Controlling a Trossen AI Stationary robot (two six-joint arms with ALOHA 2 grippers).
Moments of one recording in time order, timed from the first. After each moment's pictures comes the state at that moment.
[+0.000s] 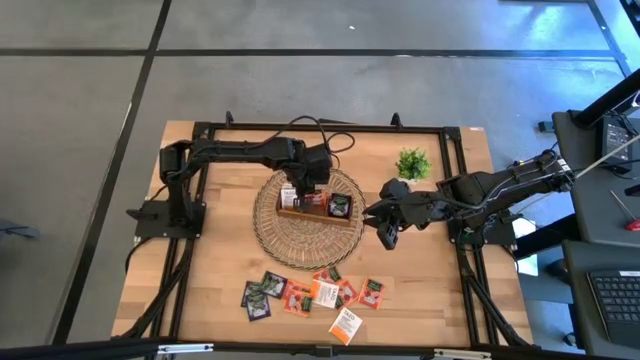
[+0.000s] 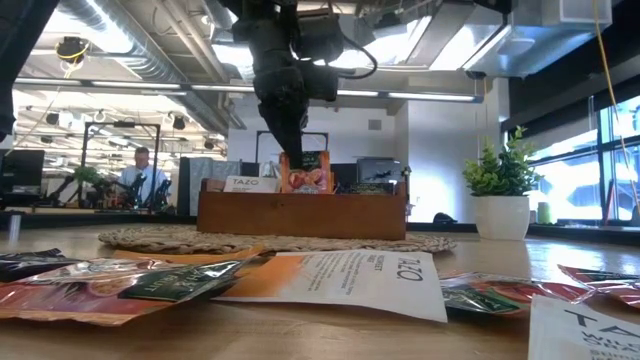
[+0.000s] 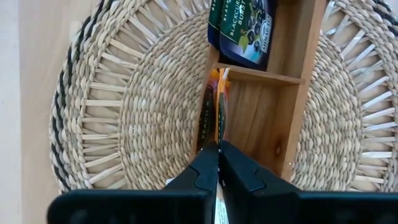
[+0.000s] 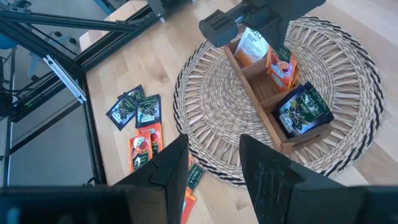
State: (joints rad) left arm 0.24 1.86 1.50 -0.89 0.08 0.17; right arm 0.33 1.27 1.28 -0.75 0.31 0.80
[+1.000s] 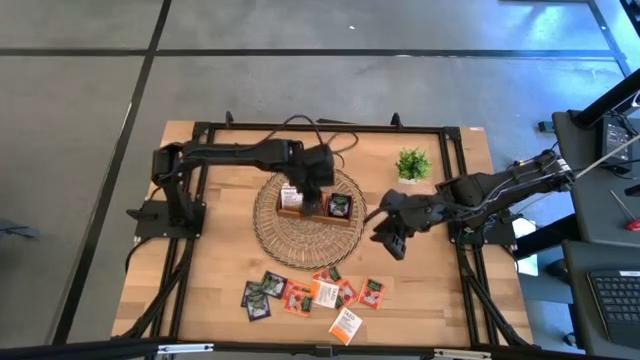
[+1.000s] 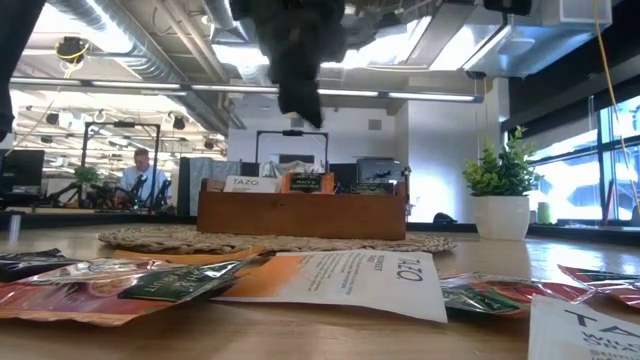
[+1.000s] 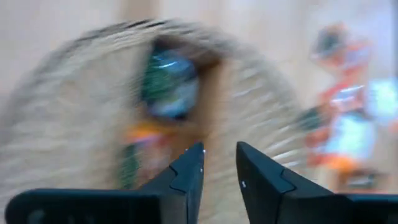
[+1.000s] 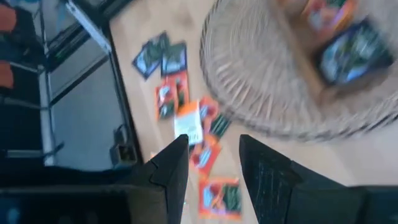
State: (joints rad) left arm 0.17 1.80 1.55 -0.83 0.25 -0.02; right arm 0.35 1.27 1.26 -0.79 0.09 0.85
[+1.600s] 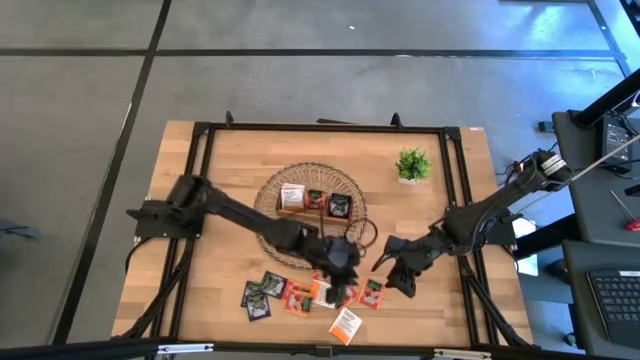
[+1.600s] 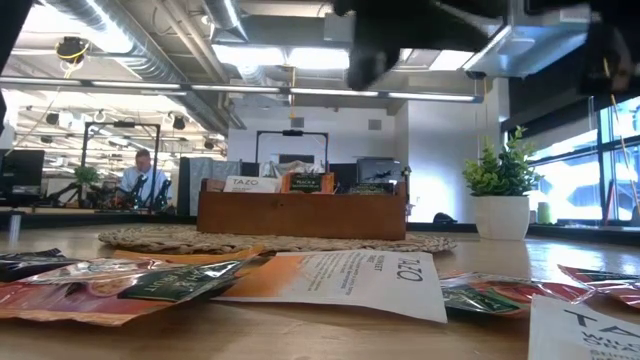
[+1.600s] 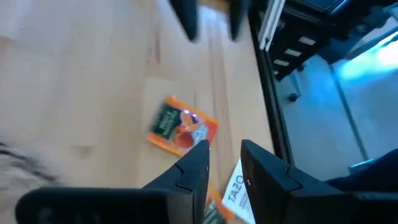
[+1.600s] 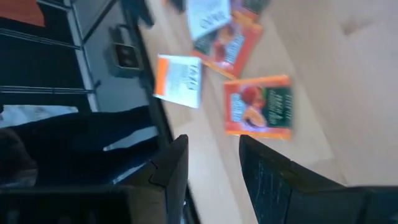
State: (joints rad) left arm -0.29 2.02 1.54 -0.17 0.07 -0.47; right arm 0.55 1.27 0.81 -0.36 -0.10 1.10
